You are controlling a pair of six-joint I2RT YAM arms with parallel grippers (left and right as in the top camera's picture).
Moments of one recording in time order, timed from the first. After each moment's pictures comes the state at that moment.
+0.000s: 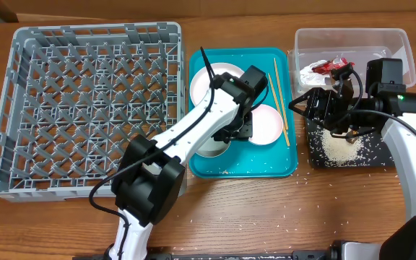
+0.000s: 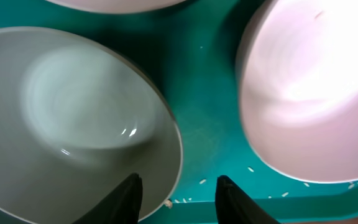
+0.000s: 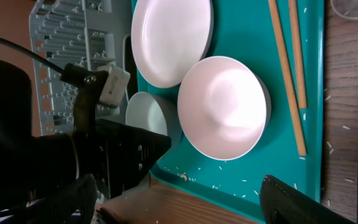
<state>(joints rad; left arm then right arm) -0.67 2.11 1.74 -1.17 0.02 -0.66 -0.10 1.51 1.22 -0.92 -0.76 0.20</state>
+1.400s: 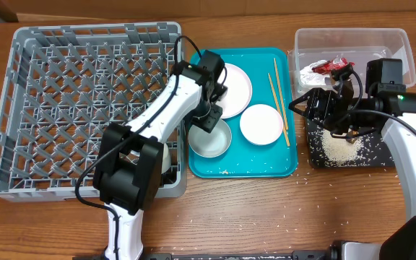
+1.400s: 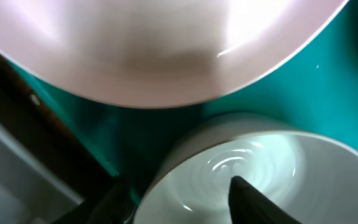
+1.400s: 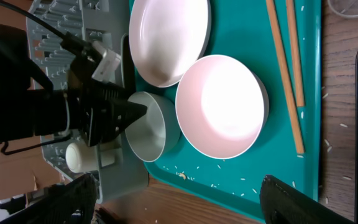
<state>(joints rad) -0.45 2.11 1.65 -1.06 0.02 0.07 -0.10 1.51 1.22 -0.93 -0.75 0.20</state>
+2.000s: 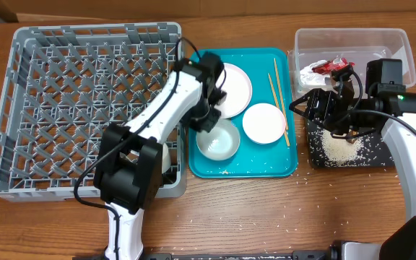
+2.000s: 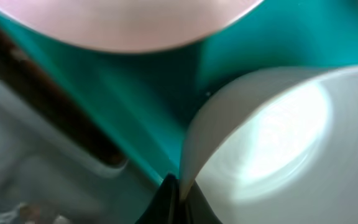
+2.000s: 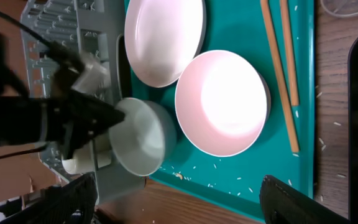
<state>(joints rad) -0.45 2.11 1.77 -1.26 0.04 0.09 -0.10 1.51 1.22 -0.93 -0.74 0.20</state>
